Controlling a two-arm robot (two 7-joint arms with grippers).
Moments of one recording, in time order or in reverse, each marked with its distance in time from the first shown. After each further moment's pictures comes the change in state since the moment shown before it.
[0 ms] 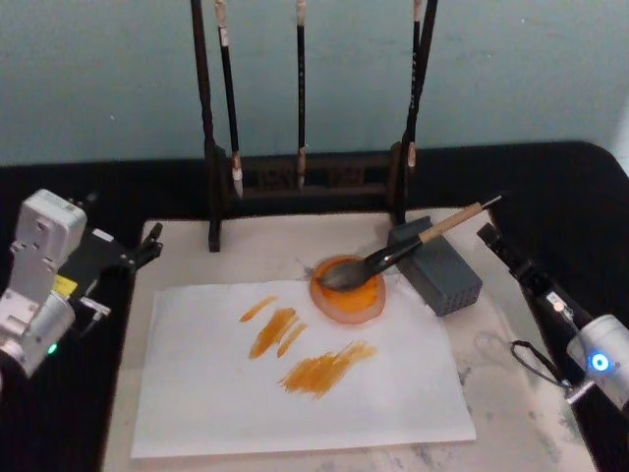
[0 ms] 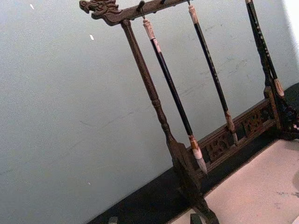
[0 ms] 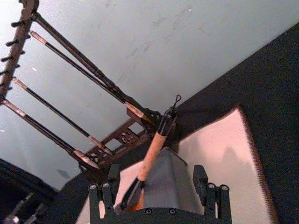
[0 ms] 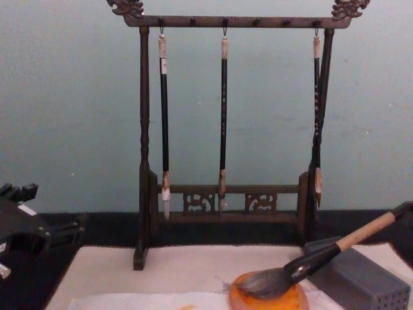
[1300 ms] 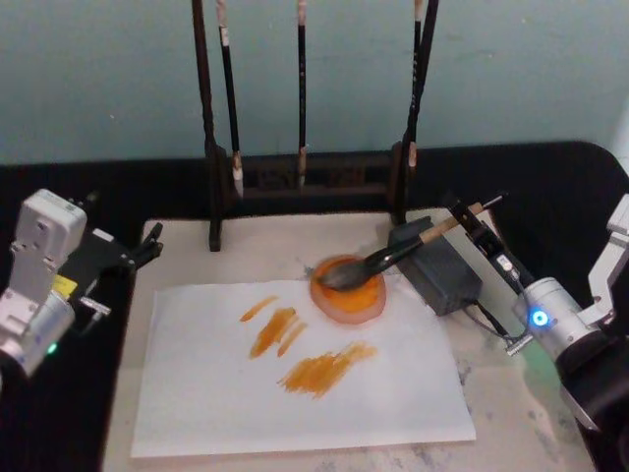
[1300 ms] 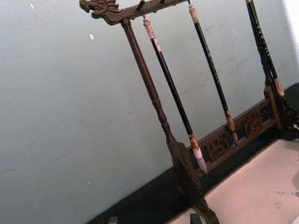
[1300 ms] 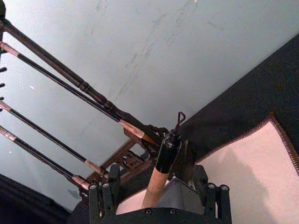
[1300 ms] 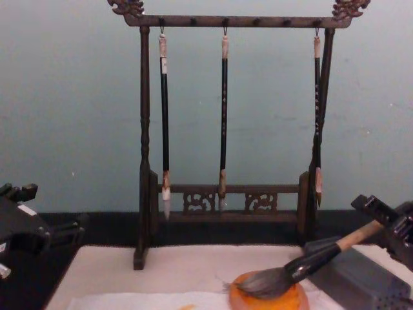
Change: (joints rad) left arm 0.000 0.000 0.000 0.000 0.000 0.000 0.000; right arm 0.283 -0.105 -0.113 0.393 0.062 -0.094 0.128
